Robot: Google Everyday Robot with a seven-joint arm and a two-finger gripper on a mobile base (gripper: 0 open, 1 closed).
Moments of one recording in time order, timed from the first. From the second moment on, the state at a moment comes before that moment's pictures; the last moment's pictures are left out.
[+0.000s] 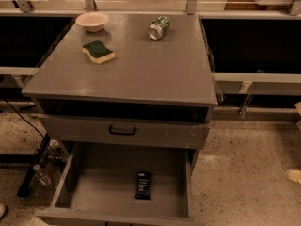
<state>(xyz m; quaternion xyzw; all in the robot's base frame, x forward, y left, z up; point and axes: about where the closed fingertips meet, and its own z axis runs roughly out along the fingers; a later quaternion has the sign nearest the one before) 0.364 -0.504 0.623 0.25 0.94 0.04 0.21</state>
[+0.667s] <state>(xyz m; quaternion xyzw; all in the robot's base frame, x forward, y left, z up) 0.348 -0.494 0.623 0.21 0.95 0.05 0.23</state>
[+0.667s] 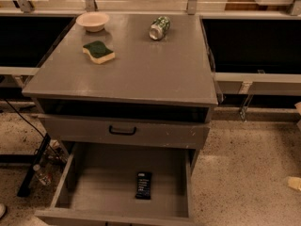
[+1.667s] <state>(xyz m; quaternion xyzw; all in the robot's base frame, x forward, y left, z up) 0.343 -0.416 0.600 0.10 0.97 0.15 0.19</state>
